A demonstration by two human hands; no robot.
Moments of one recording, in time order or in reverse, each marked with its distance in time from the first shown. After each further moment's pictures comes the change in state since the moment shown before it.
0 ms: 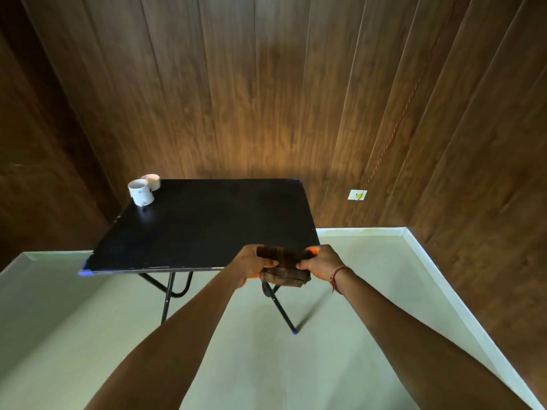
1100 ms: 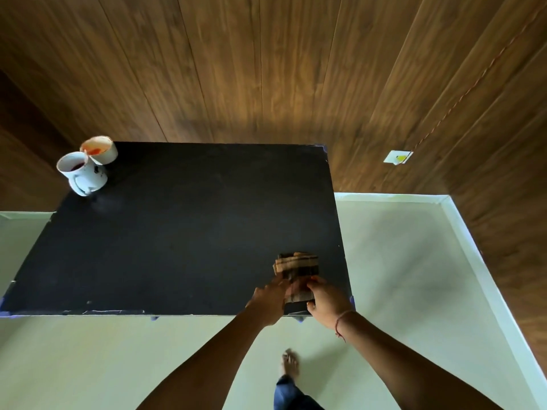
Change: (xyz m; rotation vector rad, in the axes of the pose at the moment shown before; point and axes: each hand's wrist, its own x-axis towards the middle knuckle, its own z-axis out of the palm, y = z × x) left_hand 0.279 -0.094 0.050 0.877 -0.241 0.043; right_hand 0.290 0.129 0.042 -0.756 -0.267 -0.054
